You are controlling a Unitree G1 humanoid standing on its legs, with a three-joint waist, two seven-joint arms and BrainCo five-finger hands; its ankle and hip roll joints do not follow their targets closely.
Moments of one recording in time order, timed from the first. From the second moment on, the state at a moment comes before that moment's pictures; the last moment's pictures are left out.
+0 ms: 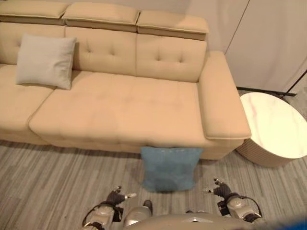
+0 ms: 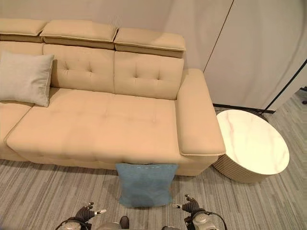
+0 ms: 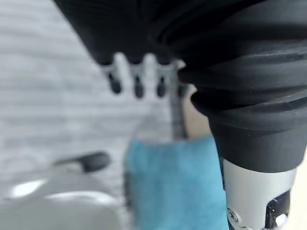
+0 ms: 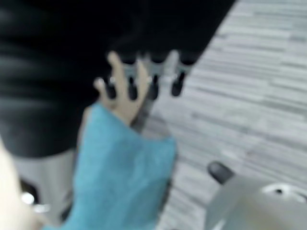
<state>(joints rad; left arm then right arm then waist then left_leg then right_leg) -0.06 0.26 -0.20 1.25 -0.21 -0.14 0.05 -0.11 -0.20 0.33 1.20 0.07 -0.11 -0.09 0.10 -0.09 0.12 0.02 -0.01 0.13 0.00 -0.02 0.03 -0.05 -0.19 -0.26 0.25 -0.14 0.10</state>
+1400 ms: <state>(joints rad) -0.66 0.37 -0.27 0.98 -0.46 -0.29 0.36 -0.69 -0.34 0.29 0.92 0.18 -0.18 -0.38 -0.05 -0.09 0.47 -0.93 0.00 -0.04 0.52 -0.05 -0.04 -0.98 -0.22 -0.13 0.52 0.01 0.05</state>
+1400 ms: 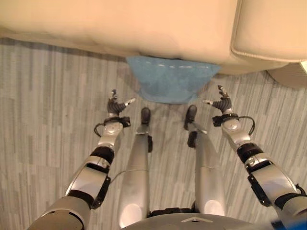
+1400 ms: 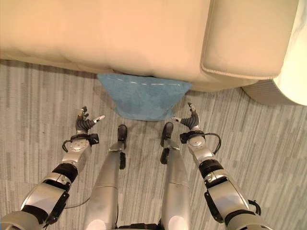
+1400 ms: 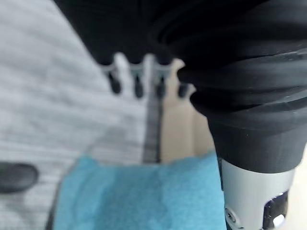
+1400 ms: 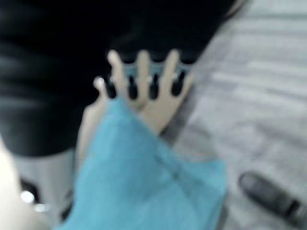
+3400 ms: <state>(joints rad) -1.16 0.40 -0.40 0.80 -0.62 -0.25 0.55 -1.24 -0.34 0.37 0.91 0.47 -0.22 -0.44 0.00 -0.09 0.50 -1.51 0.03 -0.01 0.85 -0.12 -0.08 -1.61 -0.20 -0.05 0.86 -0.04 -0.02</state>
